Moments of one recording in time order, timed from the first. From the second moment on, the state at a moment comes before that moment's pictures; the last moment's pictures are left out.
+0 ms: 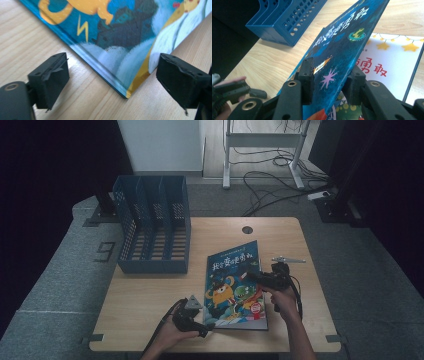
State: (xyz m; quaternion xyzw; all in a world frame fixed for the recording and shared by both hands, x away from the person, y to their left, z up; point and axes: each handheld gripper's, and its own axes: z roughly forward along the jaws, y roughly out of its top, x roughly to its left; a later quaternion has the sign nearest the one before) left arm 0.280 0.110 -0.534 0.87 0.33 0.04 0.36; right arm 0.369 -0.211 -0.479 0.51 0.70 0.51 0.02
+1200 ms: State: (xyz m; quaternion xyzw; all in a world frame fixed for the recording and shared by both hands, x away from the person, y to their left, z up) left arm 0.283 0.110 -0.536 0.88 0.32 -0.01 0.36; right arm 0.386 -0.190 -0.461 0.46 0.74 0.50 0.01
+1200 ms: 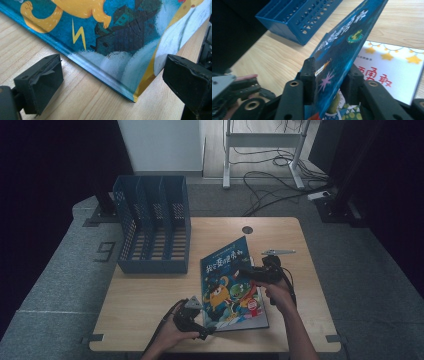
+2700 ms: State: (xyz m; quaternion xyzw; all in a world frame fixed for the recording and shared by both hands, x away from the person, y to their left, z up) left arm 0.281 0.100 -0.537 0.88 0.34 0.04 0.32; right arm 0.380 -0.183 -0.434 0.43 0.73 0.52 0.08
